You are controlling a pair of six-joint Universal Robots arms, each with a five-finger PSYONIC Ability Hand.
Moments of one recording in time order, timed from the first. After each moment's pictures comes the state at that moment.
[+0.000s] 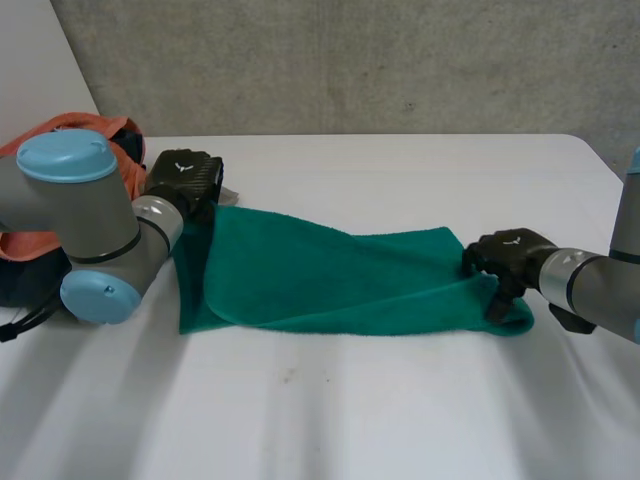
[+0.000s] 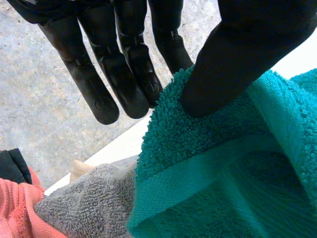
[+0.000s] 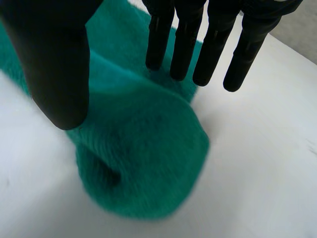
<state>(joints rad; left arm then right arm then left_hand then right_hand) 4.36 -2.23 -1.18 3.27 -1.52 3.45 1.74 -0.98 1.33 0.27 1.25 2.65 1.15 1.20 1.19 1.20 0.99 0.56 0.56 0.56 0.56 0.39</state>
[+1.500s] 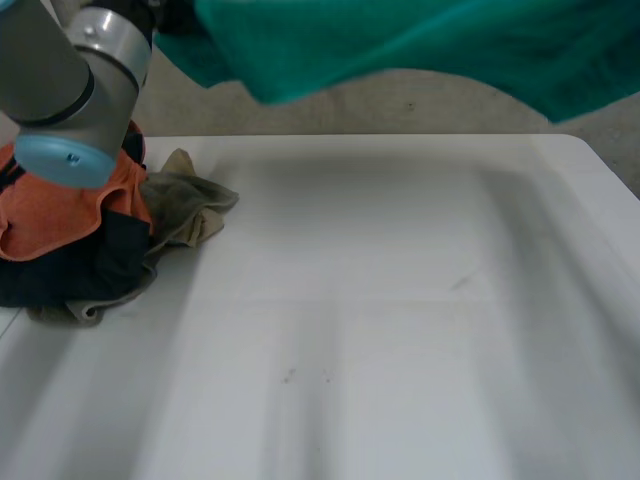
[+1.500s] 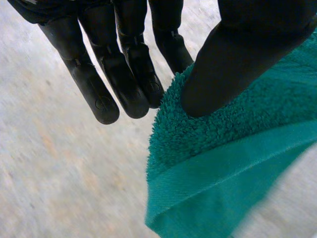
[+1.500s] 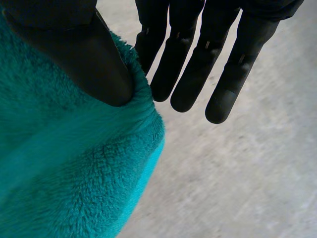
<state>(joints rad) 4.34 -2.20 -0.63 3.21 -1.50 3.36 1.76 -1.28 1.16 -0.42 1.66 2.55 1.15 1.20 1.19 1.20 0.99 1.13 1.18 1.19 1.20 0.99</state>
